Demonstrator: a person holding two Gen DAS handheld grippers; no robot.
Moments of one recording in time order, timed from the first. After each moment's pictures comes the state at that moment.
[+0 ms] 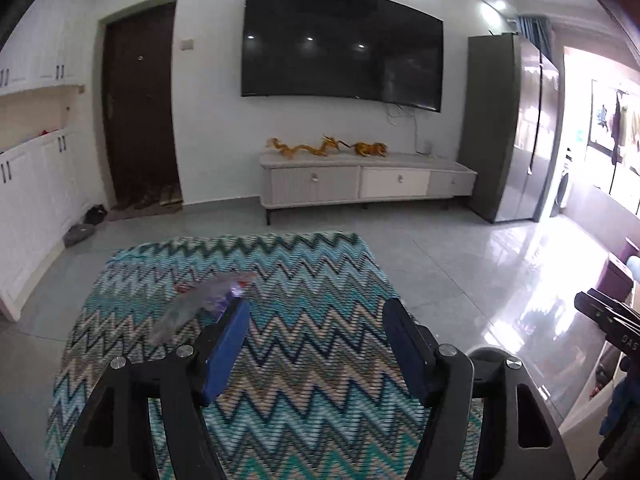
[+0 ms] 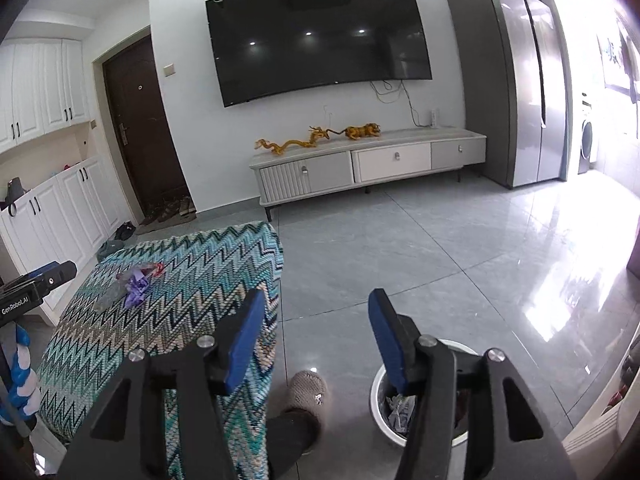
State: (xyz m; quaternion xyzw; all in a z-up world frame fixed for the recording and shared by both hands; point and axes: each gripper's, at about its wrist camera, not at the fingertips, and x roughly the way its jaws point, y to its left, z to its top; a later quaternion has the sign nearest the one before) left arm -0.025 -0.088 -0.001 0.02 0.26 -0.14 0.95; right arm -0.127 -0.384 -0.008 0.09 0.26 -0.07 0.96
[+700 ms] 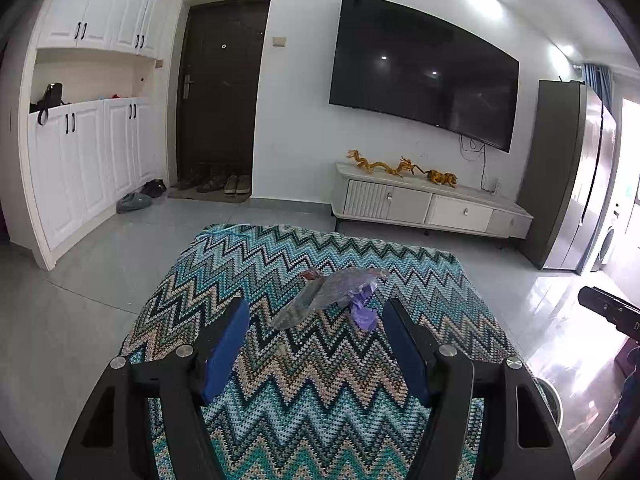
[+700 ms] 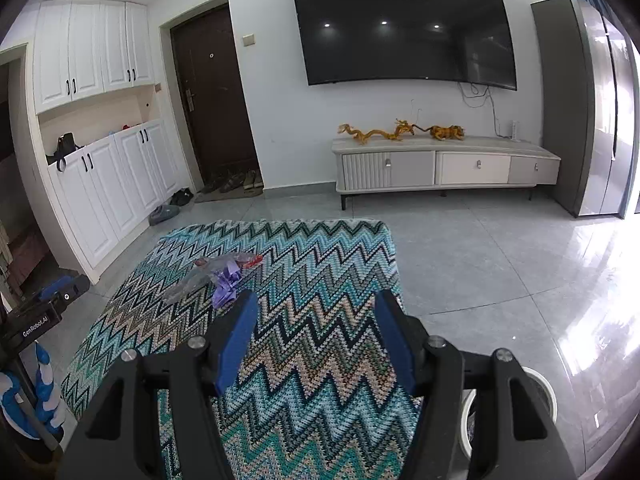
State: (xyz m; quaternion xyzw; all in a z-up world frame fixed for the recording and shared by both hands) left arm -0.013 0.057 -0.034 -0.04 0.26 -0.05 0.96; right arm -0.041 -0.248 -0.004 0.06 0.29 0.04 0.95
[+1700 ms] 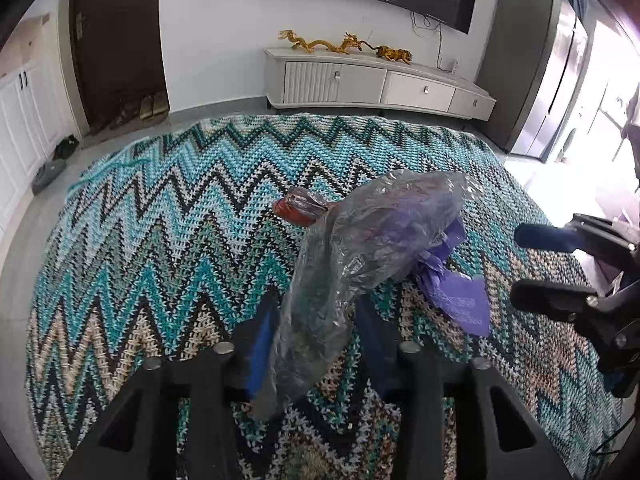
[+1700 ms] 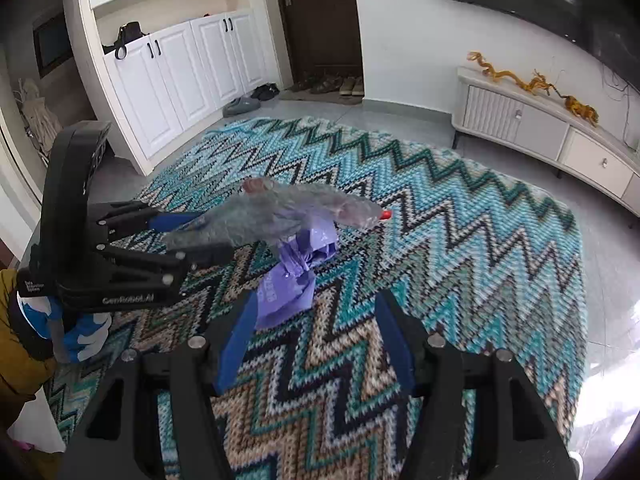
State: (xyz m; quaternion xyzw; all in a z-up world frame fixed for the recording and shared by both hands) left arm 0.205 0.050 -0.163 0.02 0.44 -0.19 0.88; right arm 0.158 -0.120 -0.128 -0.03 0.43 0.22 0.88
